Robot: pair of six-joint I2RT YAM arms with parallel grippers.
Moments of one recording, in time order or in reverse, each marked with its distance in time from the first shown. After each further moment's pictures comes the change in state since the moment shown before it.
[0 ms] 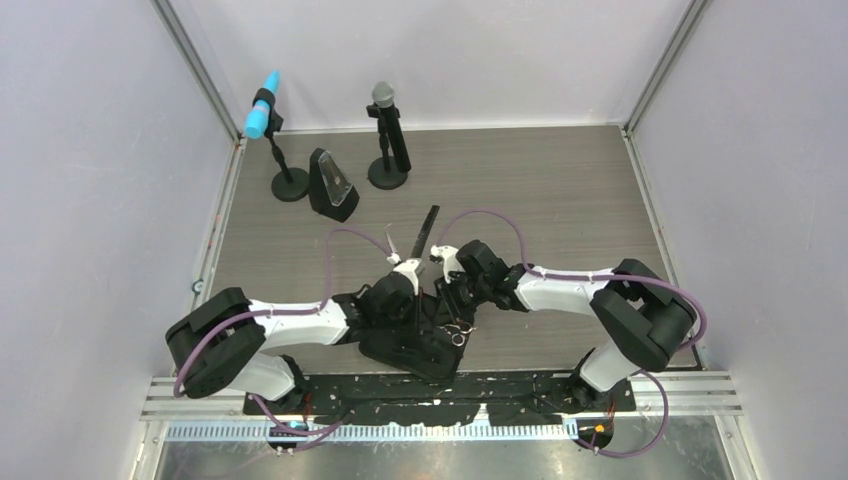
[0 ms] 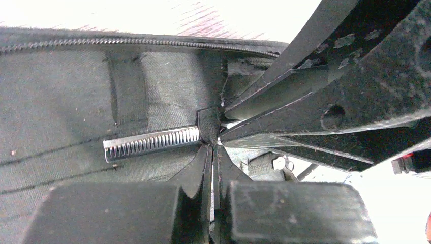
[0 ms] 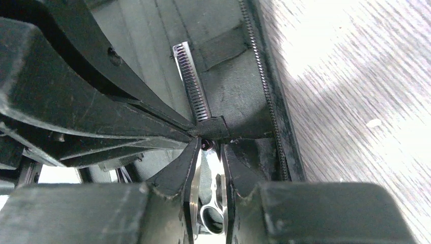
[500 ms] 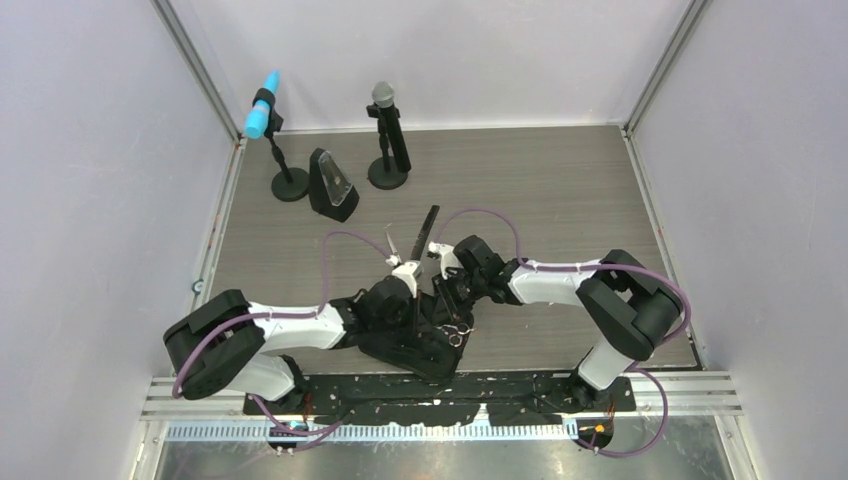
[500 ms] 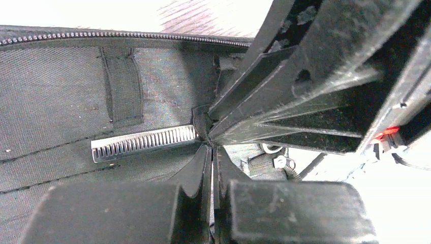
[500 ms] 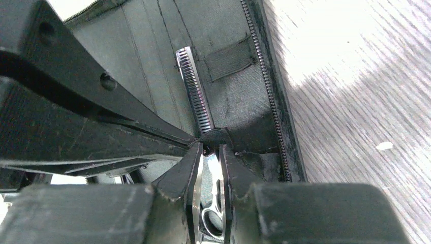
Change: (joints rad) left arm -0.011 -0.013 -0.058 0.093 0.008 0.013; right arm -0.021 0.084 0.035 0.029 -0.080 0.028
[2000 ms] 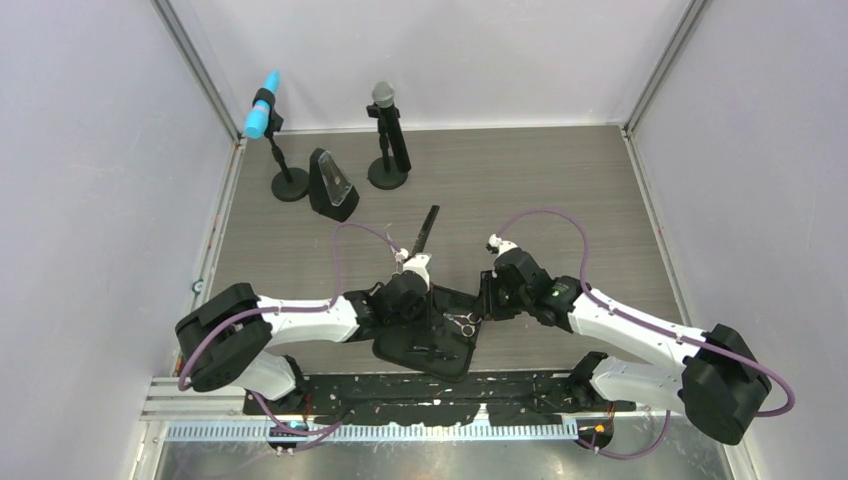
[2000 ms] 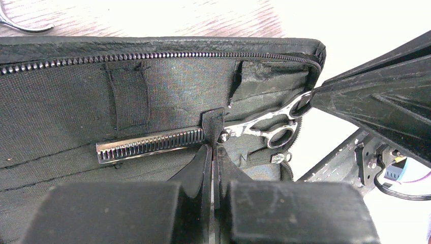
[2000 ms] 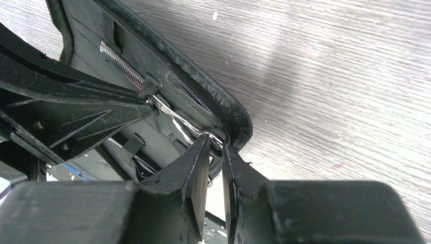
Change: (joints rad) left arm -0.055 0.060 0.138 -0.104 -0.106 -0.048; right arm -0.027 -0.536 -0.145 -0.370 0.439 0.314
